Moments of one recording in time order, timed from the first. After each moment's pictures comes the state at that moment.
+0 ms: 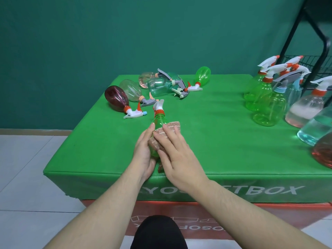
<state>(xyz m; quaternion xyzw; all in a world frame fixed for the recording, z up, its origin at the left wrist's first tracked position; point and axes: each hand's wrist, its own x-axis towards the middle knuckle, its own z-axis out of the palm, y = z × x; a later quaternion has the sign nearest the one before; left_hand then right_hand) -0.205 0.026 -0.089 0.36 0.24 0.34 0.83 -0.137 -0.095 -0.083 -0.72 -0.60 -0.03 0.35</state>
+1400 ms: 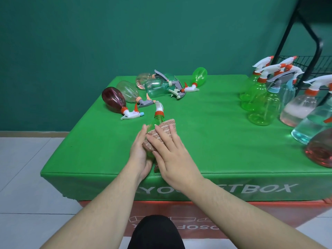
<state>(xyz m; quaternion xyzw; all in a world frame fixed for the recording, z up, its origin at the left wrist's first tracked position) -0.207 0.015 -0.077 0.33 0.29 0.33 0.83 -0.135 -0.091 -0.086 -0.71 -0.63 -0.09 0.29</state>
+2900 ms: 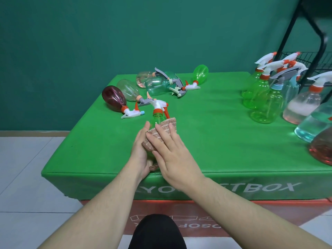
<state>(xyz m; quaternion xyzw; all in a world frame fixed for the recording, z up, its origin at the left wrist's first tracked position) -0.208 0.017 -0.076 0.39 0.31 0.28 0.83 -0.132 -0.089 -0.091 -0.70 -0.64 -0.10 0.31</state>
